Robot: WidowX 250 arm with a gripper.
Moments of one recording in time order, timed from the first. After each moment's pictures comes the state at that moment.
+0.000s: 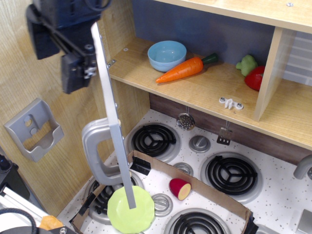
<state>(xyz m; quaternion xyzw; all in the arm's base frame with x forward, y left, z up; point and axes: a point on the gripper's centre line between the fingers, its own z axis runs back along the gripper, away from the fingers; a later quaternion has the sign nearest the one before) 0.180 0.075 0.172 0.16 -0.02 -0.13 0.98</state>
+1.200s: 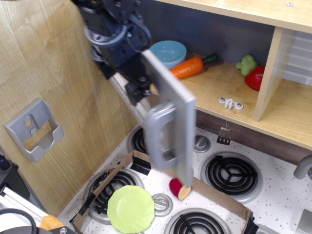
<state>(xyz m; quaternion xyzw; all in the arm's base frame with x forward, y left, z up) 0.253 0.044 0.112 0.10 -0.20 -0.14 0.96</state>
